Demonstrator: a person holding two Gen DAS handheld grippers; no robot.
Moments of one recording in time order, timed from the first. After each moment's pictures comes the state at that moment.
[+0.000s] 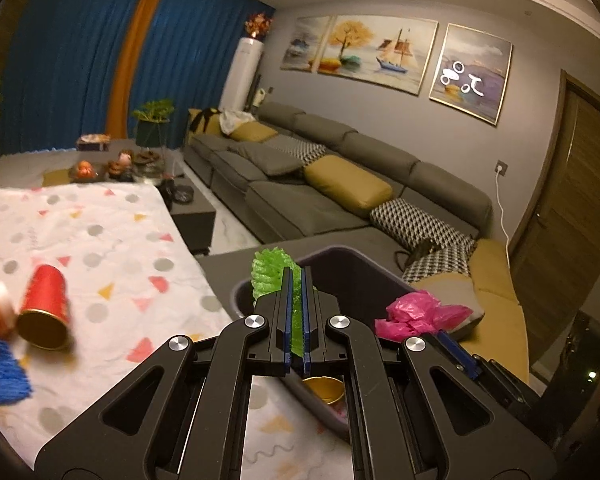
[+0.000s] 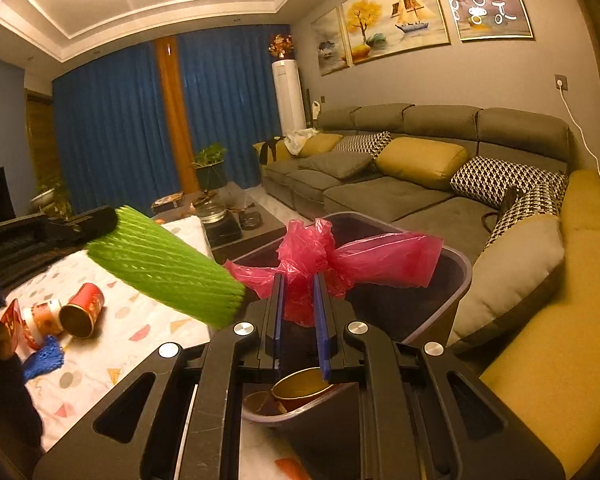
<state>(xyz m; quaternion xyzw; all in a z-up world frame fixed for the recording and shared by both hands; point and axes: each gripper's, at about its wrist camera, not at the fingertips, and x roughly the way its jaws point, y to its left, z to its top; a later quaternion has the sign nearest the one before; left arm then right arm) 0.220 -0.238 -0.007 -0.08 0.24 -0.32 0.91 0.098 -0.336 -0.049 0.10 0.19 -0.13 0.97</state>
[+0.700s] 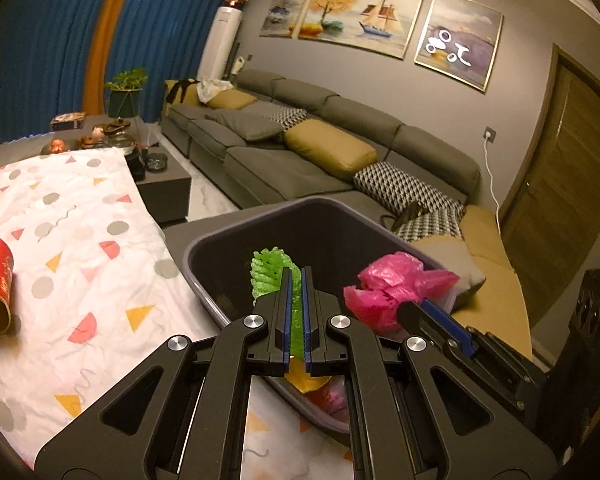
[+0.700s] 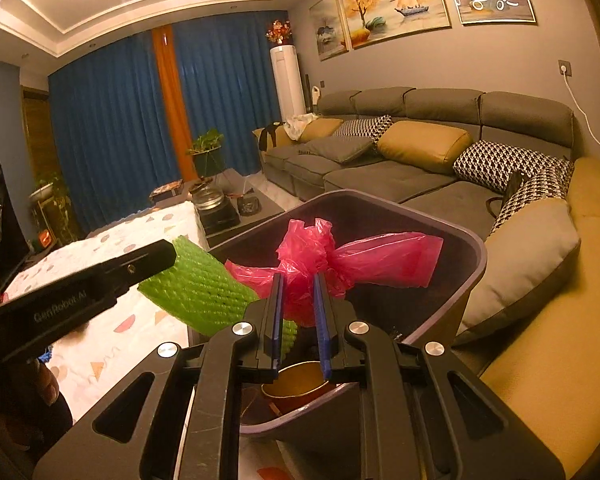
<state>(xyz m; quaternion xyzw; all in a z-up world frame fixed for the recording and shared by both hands) 0.233 -0.280 -0.056 -0.05 0.29 -0.36 0.89 0.118 -0.353 -0.060 0.12 0.22 -0.13 0.96</state>
